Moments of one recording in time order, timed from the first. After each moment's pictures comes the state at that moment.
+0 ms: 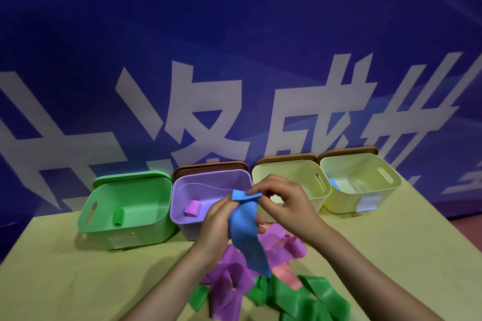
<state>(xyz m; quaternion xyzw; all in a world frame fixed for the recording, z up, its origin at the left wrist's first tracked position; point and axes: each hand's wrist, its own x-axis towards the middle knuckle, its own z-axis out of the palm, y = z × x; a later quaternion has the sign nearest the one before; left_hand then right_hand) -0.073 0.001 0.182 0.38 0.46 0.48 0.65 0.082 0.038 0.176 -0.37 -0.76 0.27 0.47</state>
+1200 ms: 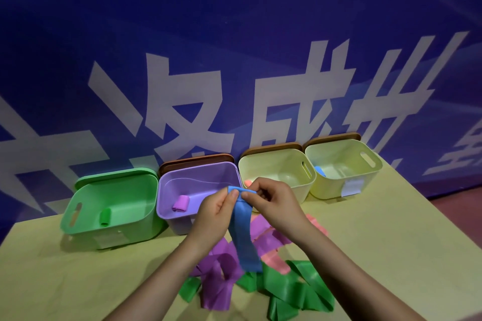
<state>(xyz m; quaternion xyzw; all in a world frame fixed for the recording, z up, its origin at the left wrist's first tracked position) -0.063 0.009 0.161 0.63 0.51 0.42 0.41 0.085 0.019 0.163 -0.49 -0.63 0.40 0.45</state>
